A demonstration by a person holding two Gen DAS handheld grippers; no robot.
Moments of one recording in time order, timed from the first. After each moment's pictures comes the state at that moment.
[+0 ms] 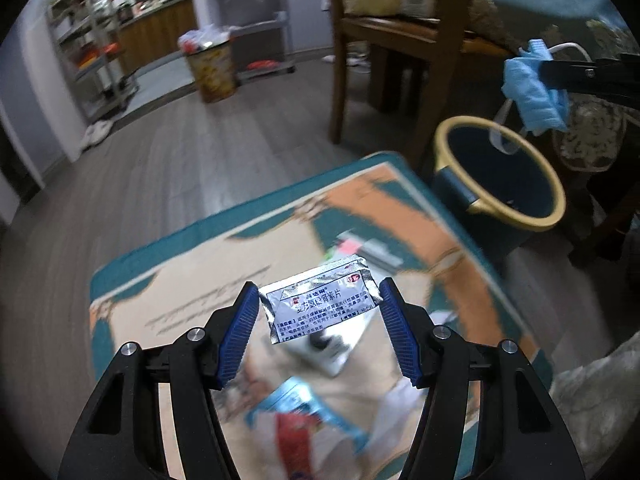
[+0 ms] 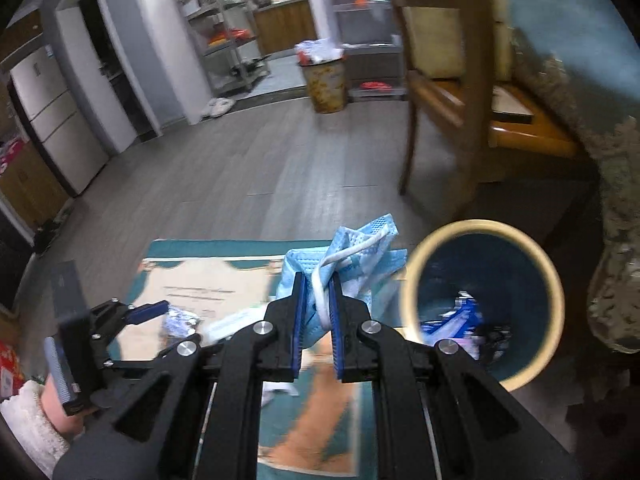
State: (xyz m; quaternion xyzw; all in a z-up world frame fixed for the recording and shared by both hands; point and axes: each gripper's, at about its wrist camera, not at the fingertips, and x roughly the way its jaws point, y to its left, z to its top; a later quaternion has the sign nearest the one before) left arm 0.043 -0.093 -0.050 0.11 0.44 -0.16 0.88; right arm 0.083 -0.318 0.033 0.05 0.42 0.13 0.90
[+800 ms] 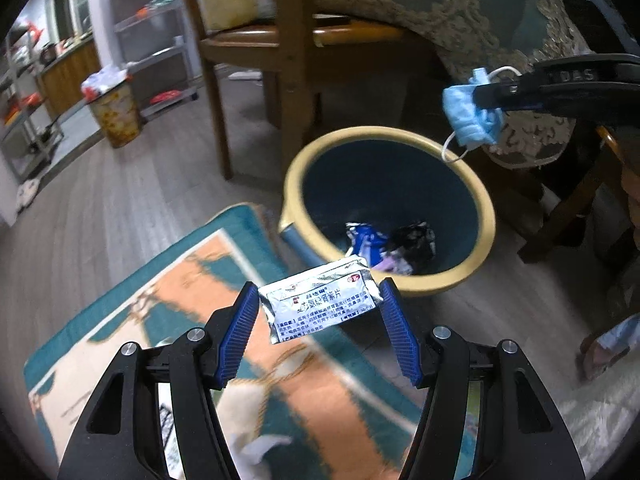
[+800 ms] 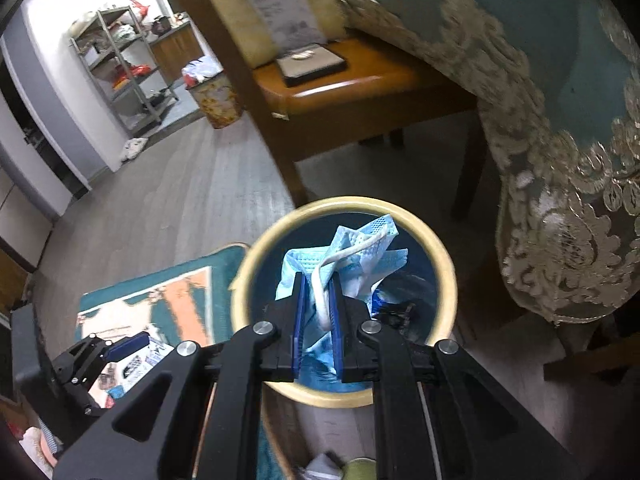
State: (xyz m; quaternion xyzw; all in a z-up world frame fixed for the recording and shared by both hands) left arm 0.069 -0.269 -0.067 0.15 0.42 -0.28 0.85; right arm 0.099 -0.495 -0.017 0.14 0.44 0.00 0.89
